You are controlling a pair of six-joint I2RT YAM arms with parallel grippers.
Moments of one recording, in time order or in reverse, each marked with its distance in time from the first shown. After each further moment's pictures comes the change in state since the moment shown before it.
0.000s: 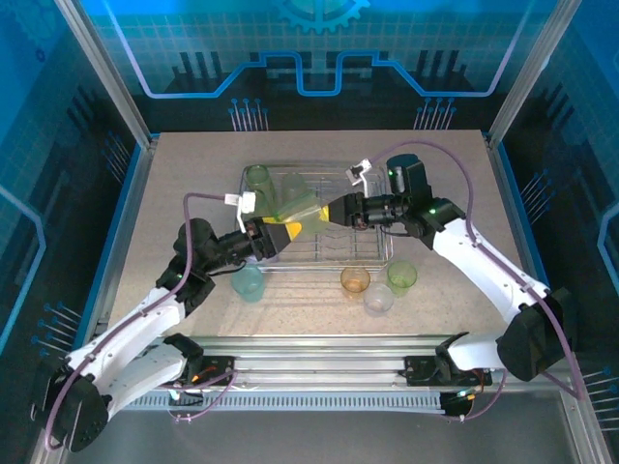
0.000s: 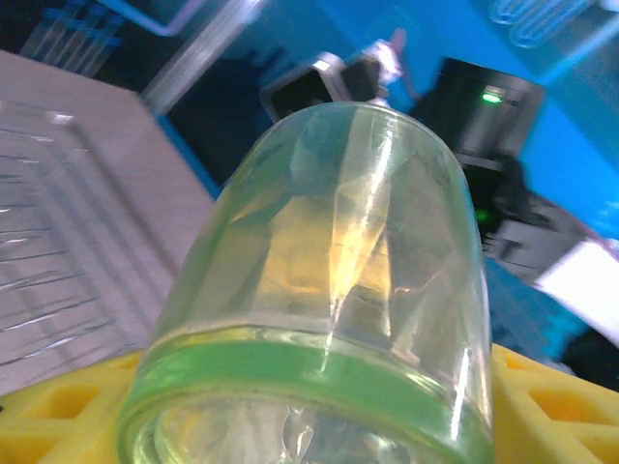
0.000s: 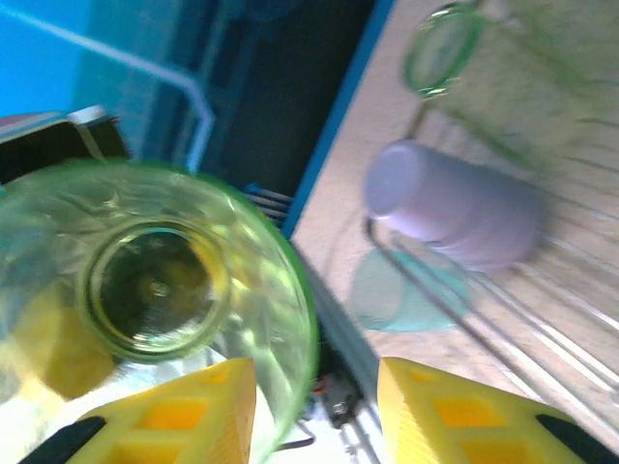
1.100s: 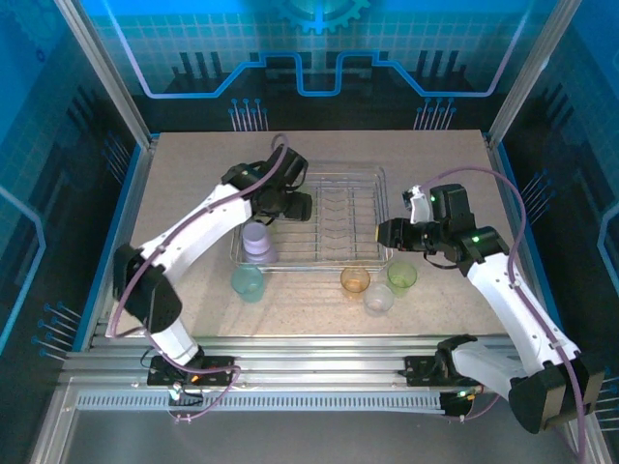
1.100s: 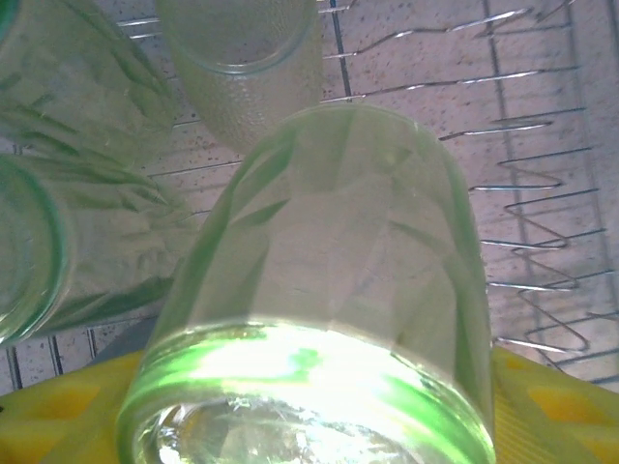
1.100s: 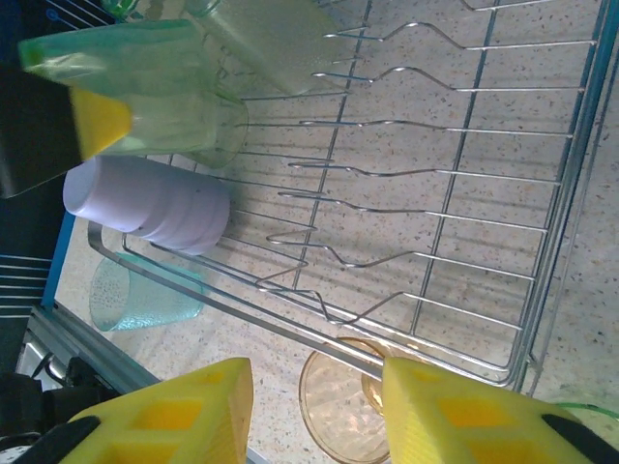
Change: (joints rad) left arm -0.117 0.814 1.037 -1.339 -0.673 0.364; right arm -0.199 -0.289 -0.190 -0.325 0.355 -0.256
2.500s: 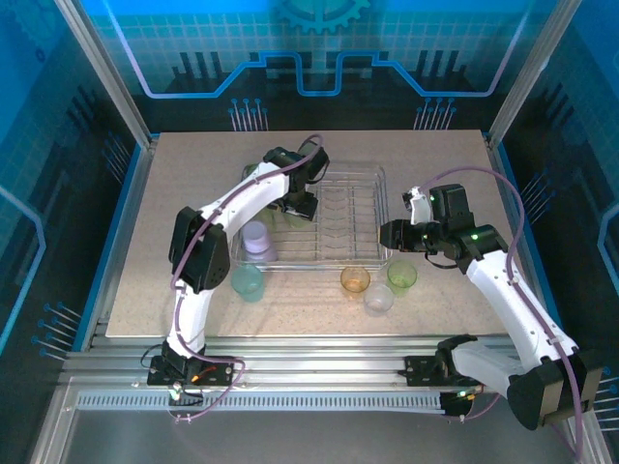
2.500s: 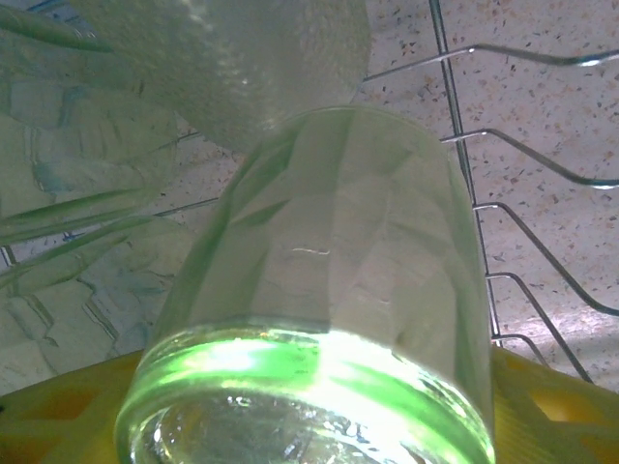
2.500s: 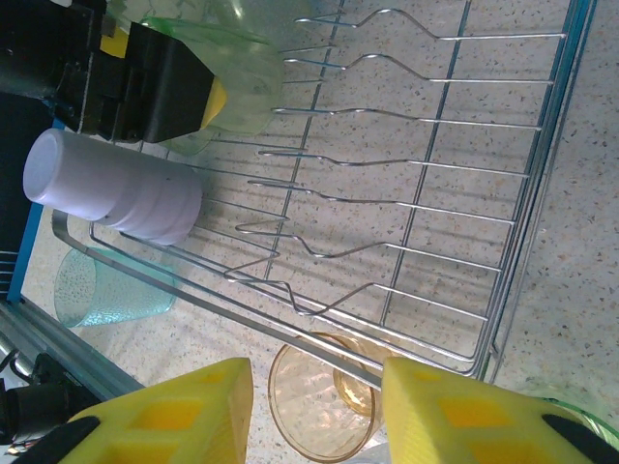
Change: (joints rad) left arm 0.038 0.390 0.309 -0.188 -0.073 0.150; right arm -0.010 0.019 0.000 -0.021 0.026 -0.047
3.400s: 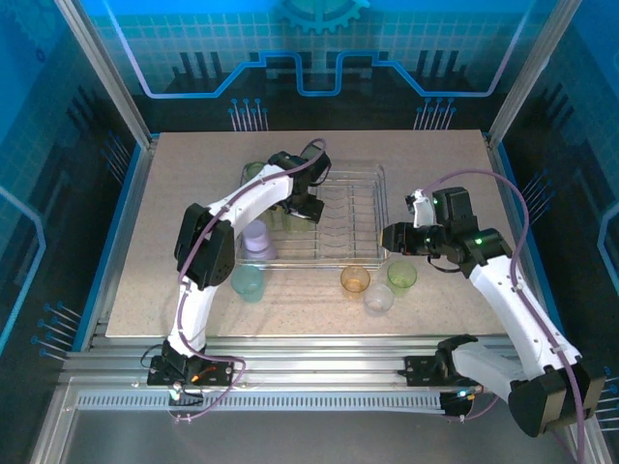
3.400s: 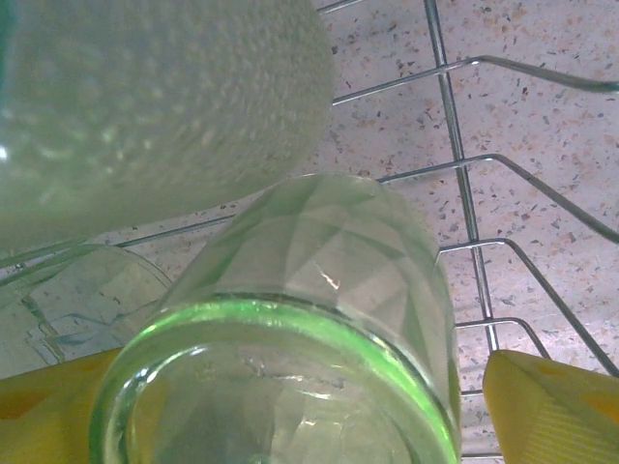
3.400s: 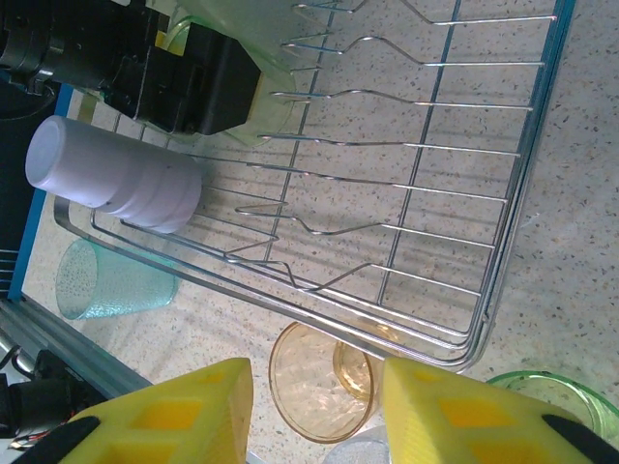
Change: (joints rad) left arm 0.003 0.039 -0.024 0.077 0.002 0.005; right arm -0.004 -0.040 -0.006 -0.036 0.004 0.005
